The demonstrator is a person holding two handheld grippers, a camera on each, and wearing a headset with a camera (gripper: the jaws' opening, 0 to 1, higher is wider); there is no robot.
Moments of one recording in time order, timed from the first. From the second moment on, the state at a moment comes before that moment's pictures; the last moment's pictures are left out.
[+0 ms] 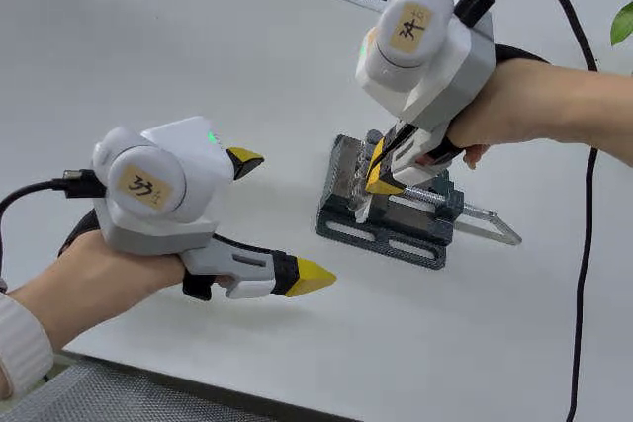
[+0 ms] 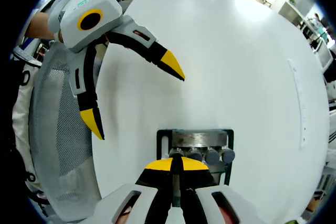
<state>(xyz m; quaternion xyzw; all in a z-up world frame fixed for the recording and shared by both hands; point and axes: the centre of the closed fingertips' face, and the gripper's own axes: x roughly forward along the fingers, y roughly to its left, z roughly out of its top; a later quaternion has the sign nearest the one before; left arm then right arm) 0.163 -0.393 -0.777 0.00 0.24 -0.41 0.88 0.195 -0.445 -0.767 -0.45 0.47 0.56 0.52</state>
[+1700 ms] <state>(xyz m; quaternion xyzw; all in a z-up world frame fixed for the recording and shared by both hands) 0.162 -0.400 -0.785 -0.01 0.25 -0.42 0.87 0.194 -0.445 -0.769 -0.42 0.50 0.54 0.53</state>
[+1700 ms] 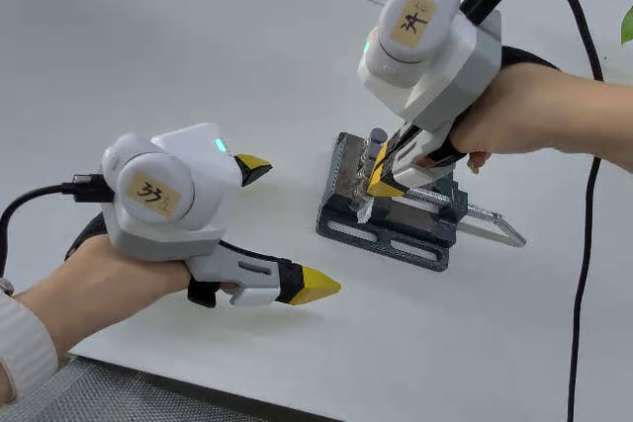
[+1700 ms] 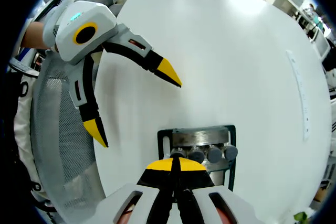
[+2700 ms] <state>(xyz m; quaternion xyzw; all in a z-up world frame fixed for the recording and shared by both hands) 0.161 -0.397 -0.785 -0.01 0.25 -0.41 0.88 0.198 -0.446 -0.763 -0.42 0.48 0.56 0.53</state>
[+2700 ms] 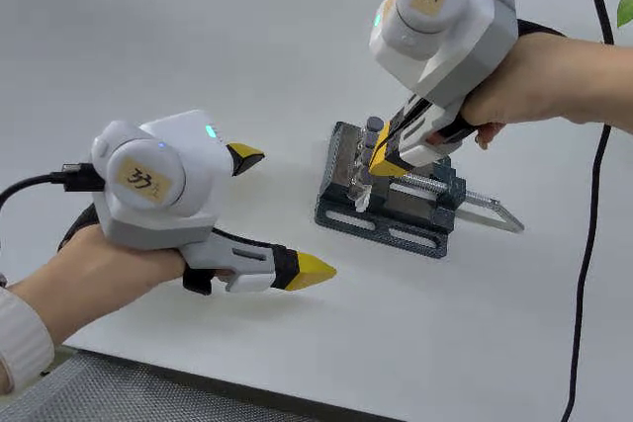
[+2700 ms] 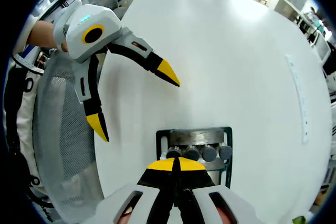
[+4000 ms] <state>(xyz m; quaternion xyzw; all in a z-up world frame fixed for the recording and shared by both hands) 0.159 -0.398 -0.780 0.00 0.25 -0.41 0.88 0.195 -0.439 -0.767 -0.40 0.47 0.57 0.54</state>
